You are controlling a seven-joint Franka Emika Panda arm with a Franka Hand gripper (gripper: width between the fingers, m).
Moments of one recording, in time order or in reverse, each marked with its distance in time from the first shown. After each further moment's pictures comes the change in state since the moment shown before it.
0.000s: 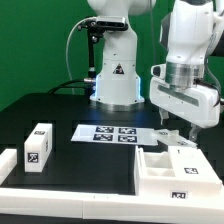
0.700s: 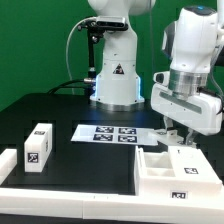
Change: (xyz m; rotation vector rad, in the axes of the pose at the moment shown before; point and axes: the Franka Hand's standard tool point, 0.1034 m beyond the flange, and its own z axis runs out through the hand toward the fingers) arm -0.009 -0.001 0.013 -0.002 0.030 -0.026
